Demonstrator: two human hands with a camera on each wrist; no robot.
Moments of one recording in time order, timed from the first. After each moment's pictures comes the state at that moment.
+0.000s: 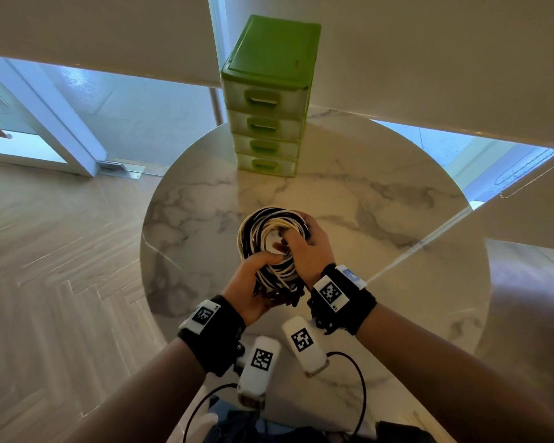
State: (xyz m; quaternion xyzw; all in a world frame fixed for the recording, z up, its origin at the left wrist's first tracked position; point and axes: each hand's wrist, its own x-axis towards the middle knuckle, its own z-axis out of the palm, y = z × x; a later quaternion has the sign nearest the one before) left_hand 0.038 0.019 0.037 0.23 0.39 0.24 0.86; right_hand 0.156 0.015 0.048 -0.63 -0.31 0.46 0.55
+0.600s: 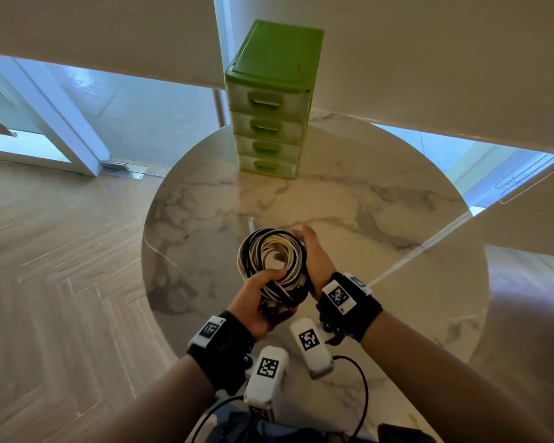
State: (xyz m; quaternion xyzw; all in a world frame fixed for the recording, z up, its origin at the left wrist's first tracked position) left_hand 0.043 -0.006 0.027 0.10 0.45 0.23 0.86; right_hand 0.162 0.011 0.038 -0.60 -0.22 0.61 0.48
